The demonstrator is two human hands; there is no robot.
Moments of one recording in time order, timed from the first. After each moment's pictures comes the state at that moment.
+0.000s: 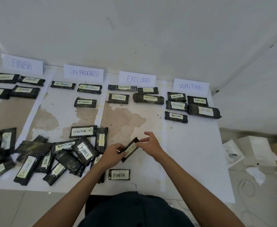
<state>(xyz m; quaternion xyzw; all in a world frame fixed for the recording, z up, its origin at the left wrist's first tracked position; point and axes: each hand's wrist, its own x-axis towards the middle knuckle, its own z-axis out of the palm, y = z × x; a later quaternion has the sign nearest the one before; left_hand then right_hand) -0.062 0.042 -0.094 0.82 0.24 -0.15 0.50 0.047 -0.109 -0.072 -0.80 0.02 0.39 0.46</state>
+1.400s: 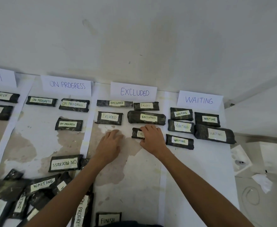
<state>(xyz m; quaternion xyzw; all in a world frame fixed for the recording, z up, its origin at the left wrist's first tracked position) 0.093 0.101 -0.126 0.97 0.10 -0.10 0.21 0.215 -0.068 -0.116 -0.92 -0.36 0.16 0.06</state>
